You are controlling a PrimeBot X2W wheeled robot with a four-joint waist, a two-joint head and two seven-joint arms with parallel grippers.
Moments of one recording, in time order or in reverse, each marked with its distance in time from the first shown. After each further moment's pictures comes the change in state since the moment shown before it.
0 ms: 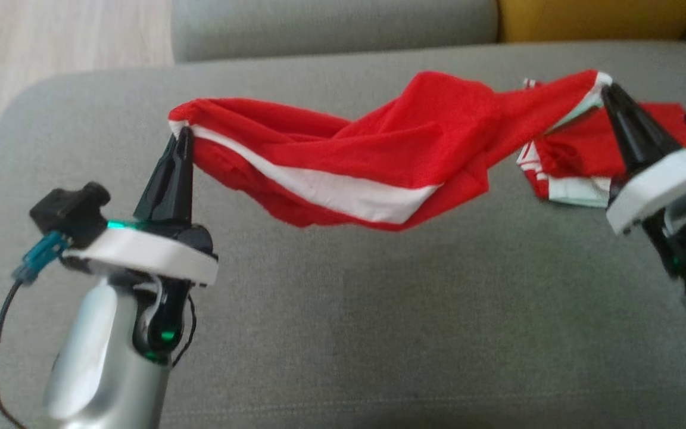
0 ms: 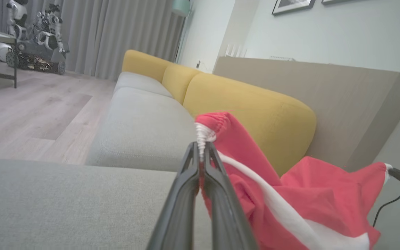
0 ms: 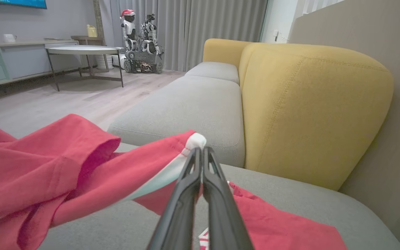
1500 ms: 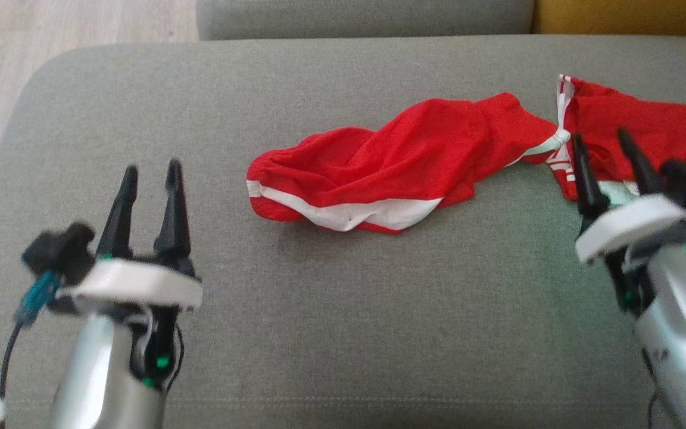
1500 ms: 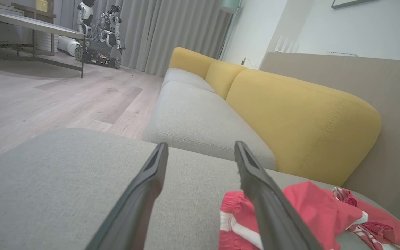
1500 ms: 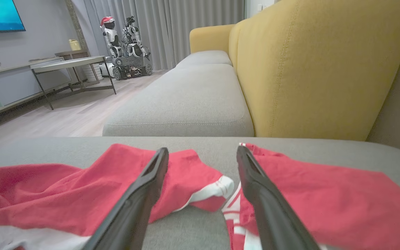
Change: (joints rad) left arm 0.056 -0.046 0.101 0.106 0.091 0.013 -0.095; right arm -0.060 0.142 0.013 0.450 0.007 0.000 -0.346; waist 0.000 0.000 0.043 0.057
